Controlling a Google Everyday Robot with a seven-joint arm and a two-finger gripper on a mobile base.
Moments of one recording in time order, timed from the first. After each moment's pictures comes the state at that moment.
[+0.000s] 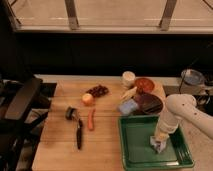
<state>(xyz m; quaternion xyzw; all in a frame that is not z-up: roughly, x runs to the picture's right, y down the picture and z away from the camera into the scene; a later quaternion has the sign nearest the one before) 0.294 0.267 0.772 -0.42 -0.06 0.09 0.90</state>
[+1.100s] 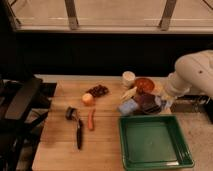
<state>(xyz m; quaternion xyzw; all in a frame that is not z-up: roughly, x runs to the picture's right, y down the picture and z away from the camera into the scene) 0.286 0.013 0.678 -0.20 -0.01 0.03 0.98</state>
